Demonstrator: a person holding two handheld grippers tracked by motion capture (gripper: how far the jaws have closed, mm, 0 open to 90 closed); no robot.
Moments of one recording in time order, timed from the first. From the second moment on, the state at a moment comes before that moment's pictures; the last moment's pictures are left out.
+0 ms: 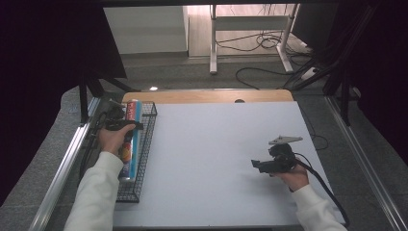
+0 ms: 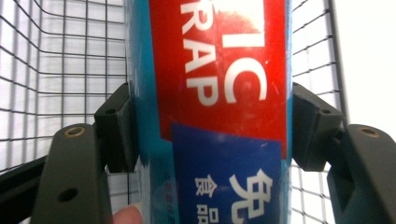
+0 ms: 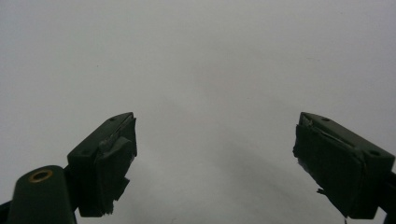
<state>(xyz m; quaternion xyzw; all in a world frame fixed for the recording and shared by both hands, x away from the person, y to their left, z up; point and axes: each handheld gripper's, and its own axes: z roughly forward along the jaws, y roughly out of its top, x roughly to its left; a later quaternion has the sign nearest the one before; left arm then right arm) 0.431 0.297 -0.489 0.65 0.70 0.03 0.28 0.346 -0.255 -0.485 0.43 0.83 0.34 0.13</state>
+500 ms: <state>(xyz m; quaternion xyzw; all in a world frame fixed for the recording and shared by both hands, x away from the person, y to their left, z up) 0.408 0.281 -0.479 0.68 0.67 0.09 0.28 0.347 -0.259 -0.485 0.43 0.82 0.35 0.13</state>
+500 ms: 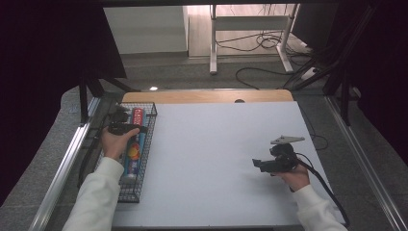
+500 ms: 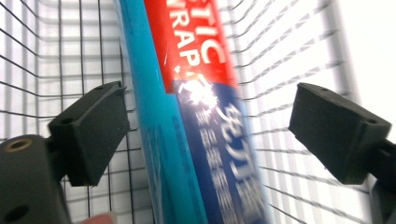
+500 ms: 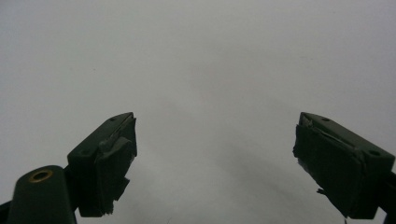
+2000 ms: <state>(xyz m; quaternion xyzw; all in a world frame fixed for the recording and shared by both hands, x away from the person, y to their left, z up) 0.259 0.182 -0.461 0.79 0.44 0.09 0.41 0.302 -0.267 -0.471 0.34 0.81 0.44 0.16</state>
